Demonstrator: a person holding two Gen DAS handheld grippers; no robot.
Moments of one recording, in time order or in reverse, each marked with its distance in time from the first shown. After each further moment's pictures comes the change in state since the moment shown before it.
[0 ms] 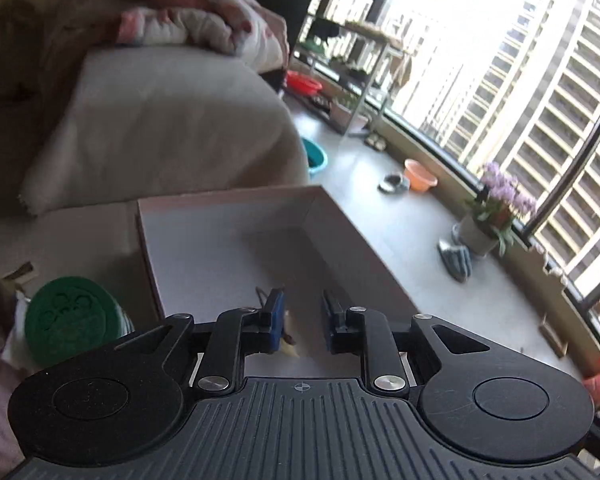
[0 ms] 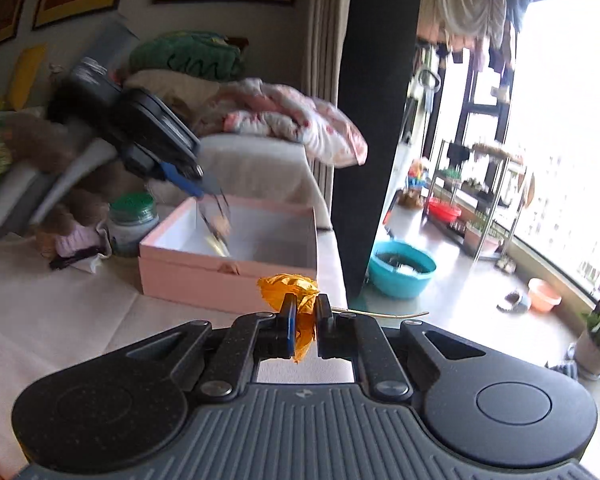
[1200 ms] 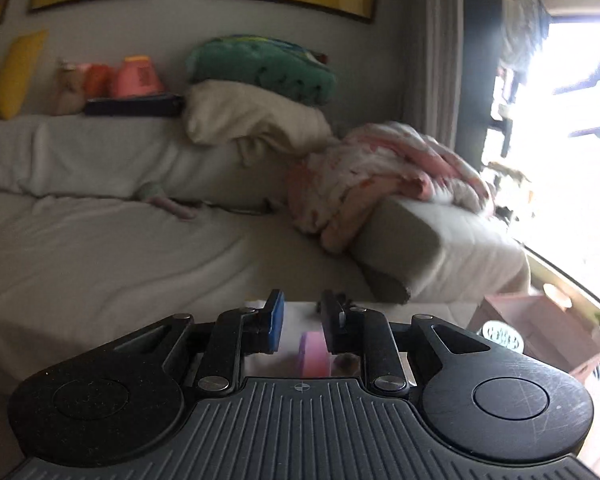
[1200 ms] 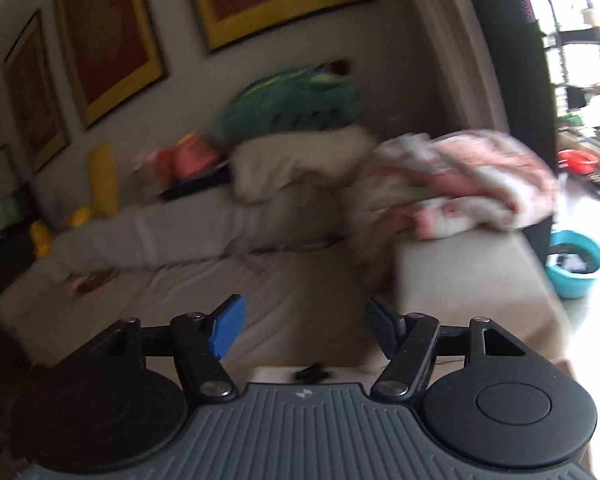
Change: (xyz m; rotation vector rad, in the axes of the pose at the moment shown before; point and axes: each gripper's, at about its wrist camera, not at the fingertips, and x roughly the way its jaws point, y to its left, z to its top) left arm -0.265 0.224 -0.092 -0.080 -0.446 0.429; right arm 0.119 0.174 0.329 0.239 0.081 0.449
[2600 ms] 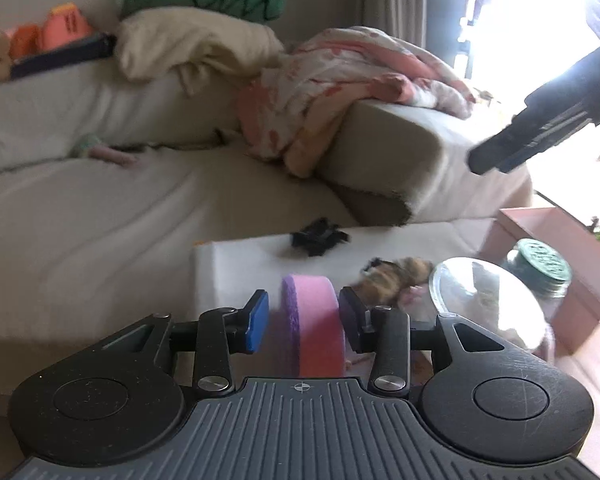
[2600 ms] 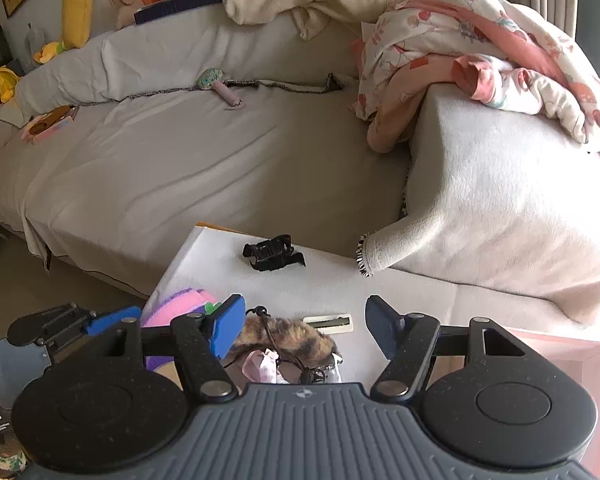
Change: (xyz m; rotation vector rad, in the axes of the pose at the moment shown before) left arm 0.104 0.004 -0.039 0.112 0.180 -0.077; right arm 0.170 -0.011 -0.079 -0.175 0.428 -0.107
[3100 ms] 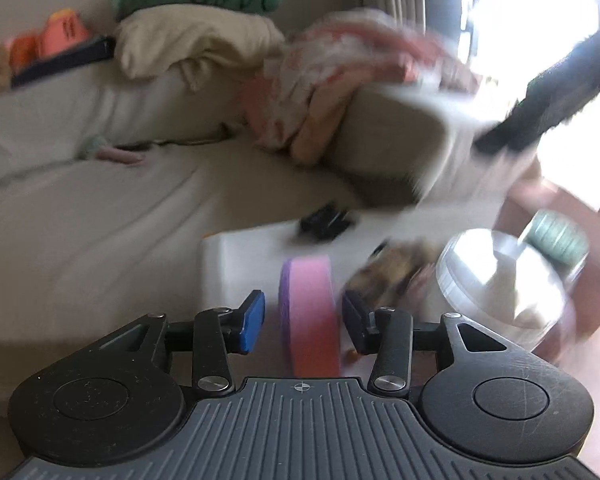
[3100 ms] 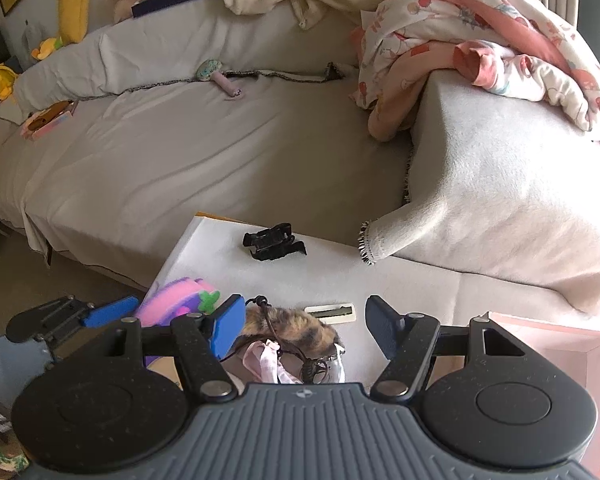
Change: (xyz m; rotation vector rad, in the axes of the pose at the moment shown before) left arm 0.010 -0.013 -0.007 0.092 0.051 0.067; right arm 0.005 0.000 -0.004 0.006 0.024 0.004
